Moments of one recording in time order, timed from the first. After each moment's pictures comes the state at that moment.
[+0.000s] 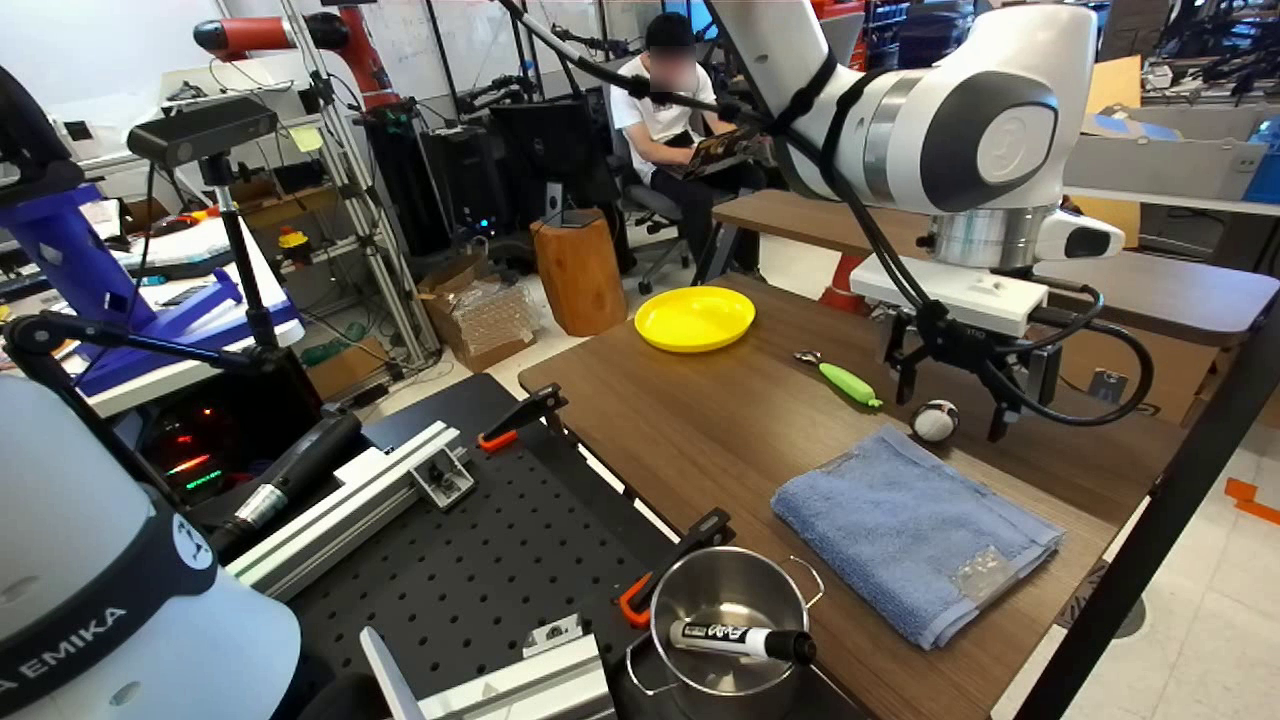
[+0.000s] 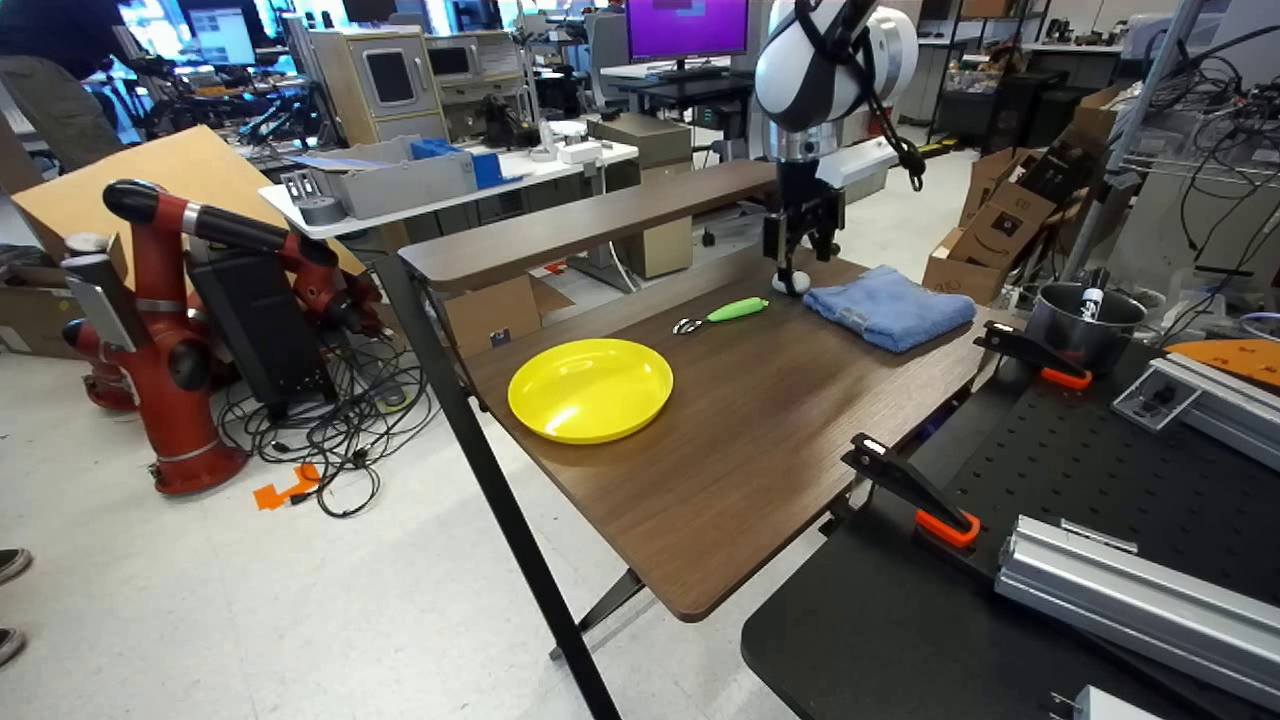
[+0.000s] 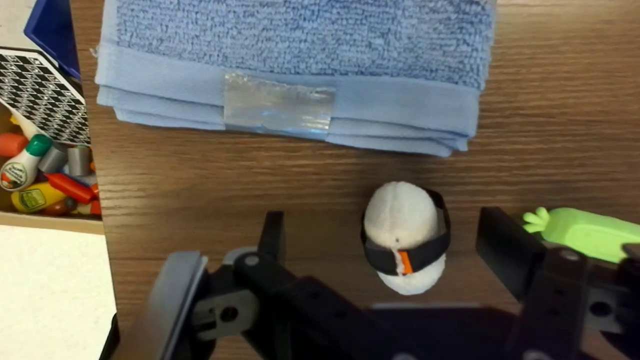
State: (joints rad) arm -0.18 0.84 -0.05 -1.64 -0.08 2.40 -0.16
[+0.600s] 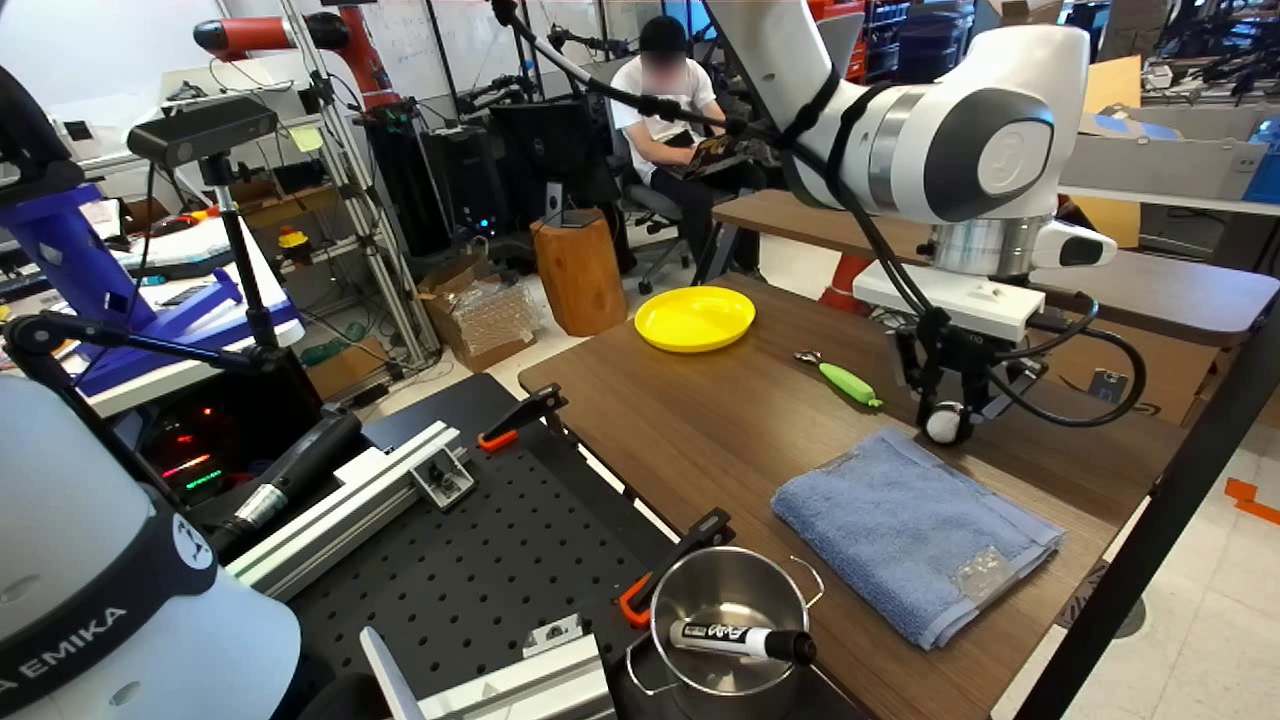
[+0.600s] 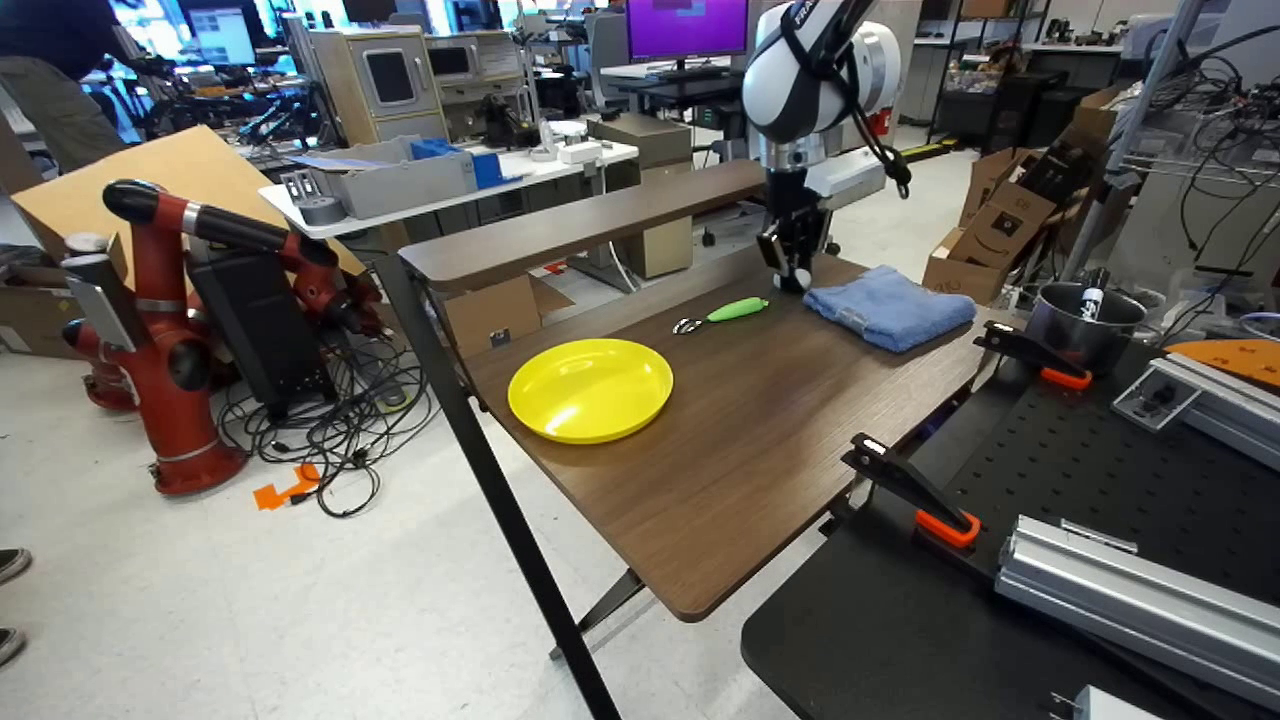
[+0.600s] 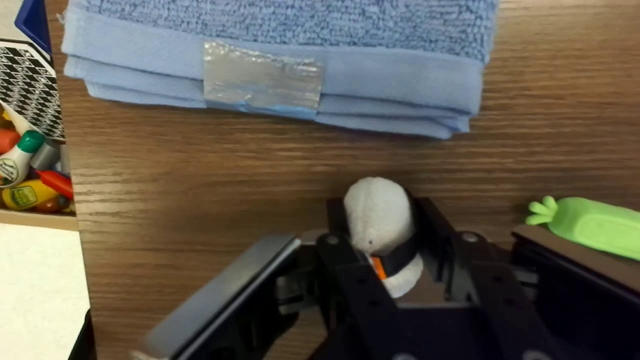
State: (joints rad) arm -0.17 0.90 -0.05 -1.57 -0.08 2.37 -0.16
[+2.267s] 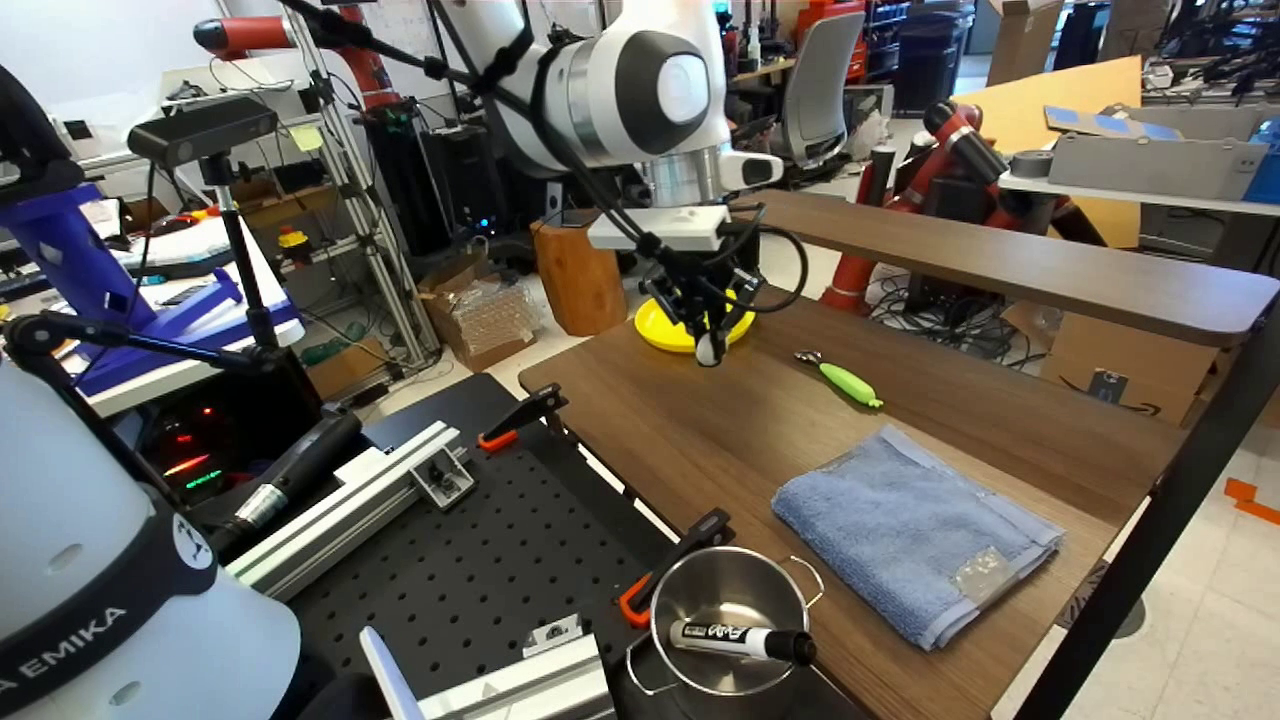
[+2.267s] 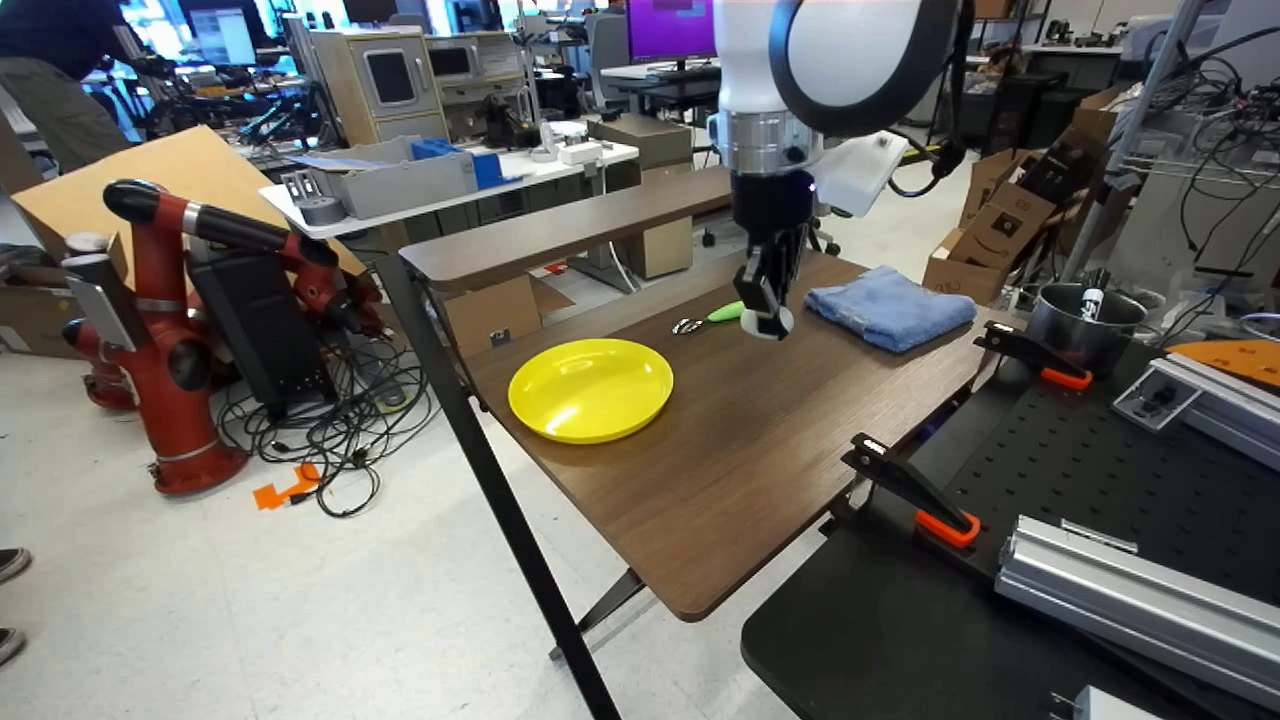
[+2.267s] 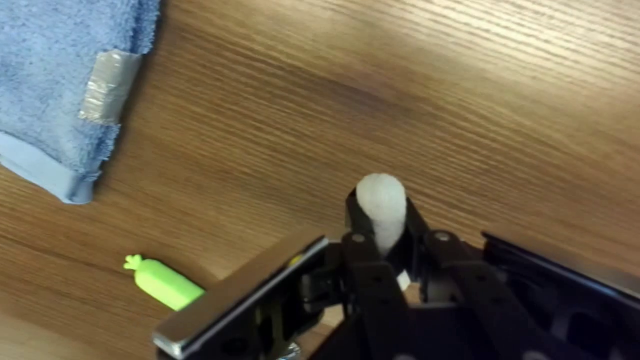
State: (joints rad) arm 0.14 0.42 -0.01 -2.27 -0.26 2.66 0.00
